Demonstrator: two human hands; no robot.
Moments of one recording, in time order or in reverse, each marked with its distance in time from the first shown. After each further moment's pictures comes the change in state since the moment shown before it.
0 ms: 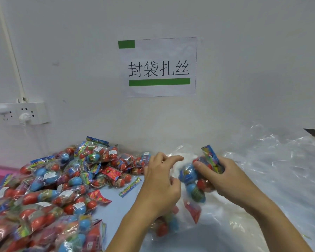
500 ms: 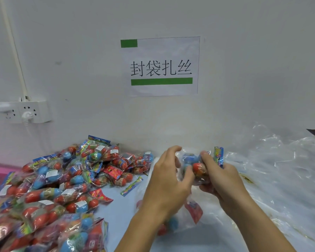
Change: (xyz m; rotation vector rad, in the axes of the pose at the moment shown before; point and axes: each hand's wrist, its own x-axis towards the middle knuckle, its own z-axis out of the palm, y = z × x) left_hand 0.001 0.016 0.003 -0.113 0.133 -0.003; right_hand 0.003 -0.007 0.030 0.366 0.220 0.269
